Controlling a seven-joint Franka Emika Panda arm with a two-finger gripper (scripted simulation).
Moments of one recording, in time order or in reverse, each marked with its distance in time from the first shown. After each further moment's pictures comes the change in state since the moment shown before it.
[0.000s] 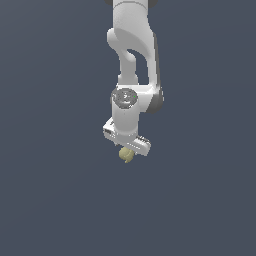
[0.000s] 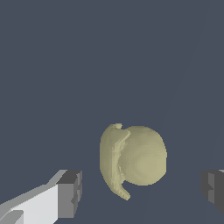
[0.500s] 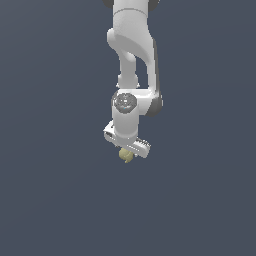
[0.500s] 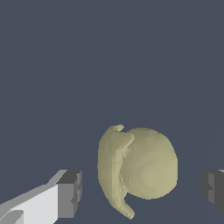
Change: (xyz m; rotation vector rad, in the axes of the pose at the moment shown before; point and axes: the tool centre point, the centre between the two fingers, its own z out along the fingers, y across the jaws) arm 0.000 0.000 0.017 0.001 0.001 0.004
